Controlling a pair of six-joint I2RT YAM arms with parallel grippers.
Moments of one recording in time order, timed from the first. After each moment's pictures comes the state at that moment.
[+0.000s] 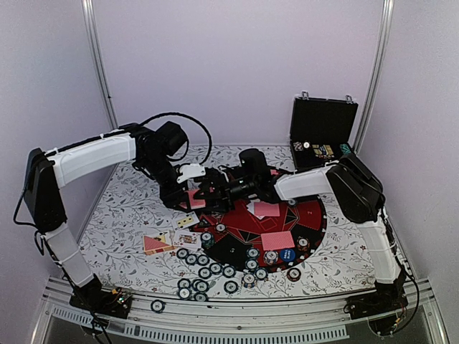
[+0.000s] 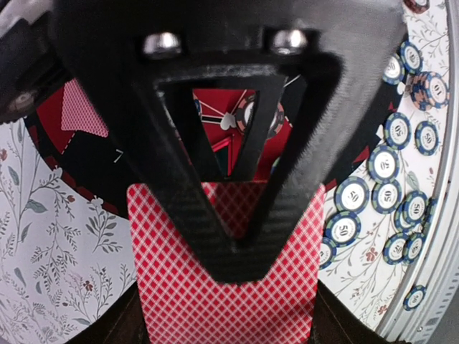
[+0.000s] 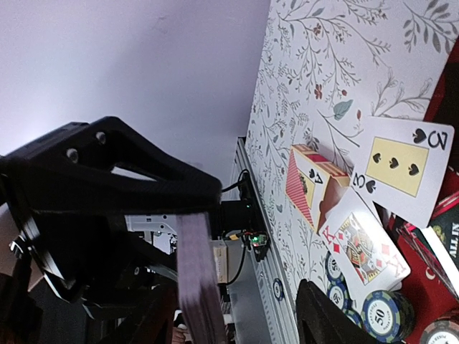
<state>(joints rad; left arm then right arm) -0.62 1.74 1.49 -1.04 0.22 0.68 0.80 2.32 1.58 0.42 -1.02 1.20</state>
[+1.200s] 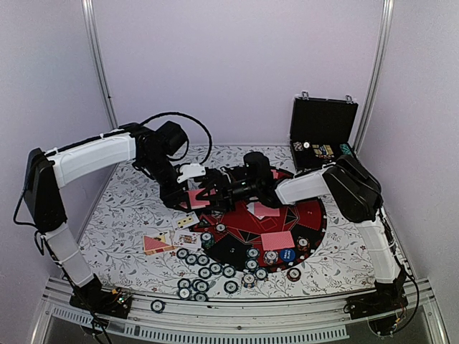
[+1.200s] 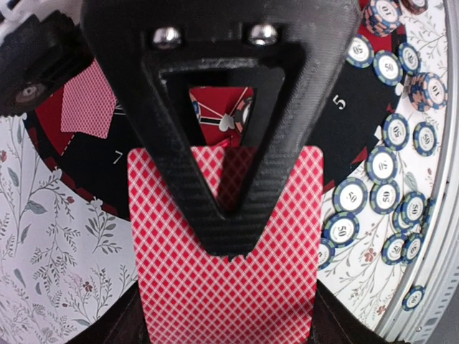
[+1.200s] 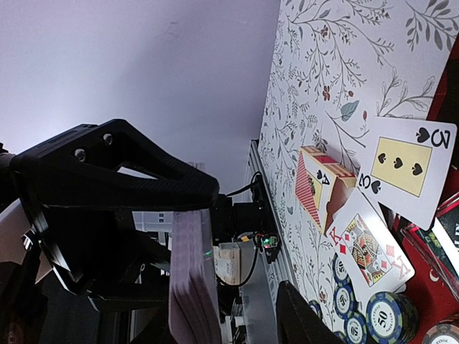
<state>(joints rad) -0.62 1.73 1.50 -1.04 0.22 0.68 0.79 2.34 1.54 0.58 -1.03 1.30</state>
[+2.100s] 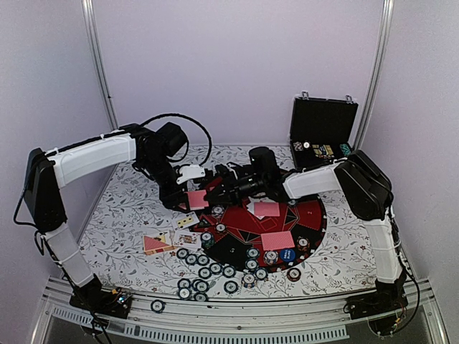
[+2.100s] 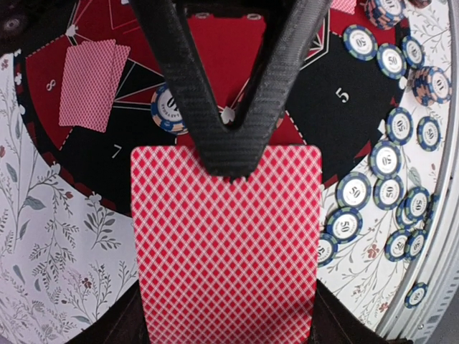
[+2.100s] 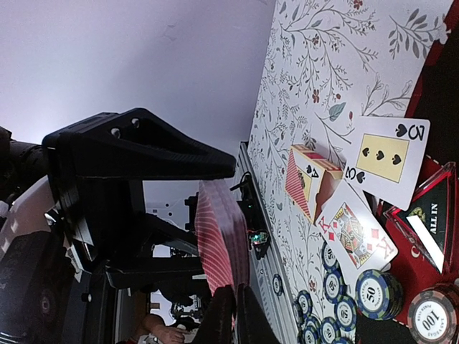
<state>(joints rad) -0.61 1.73 1.49 -1.04 0.21 0.68 0.76 2.26 1.49 0.45 -1.03 1.18</state>
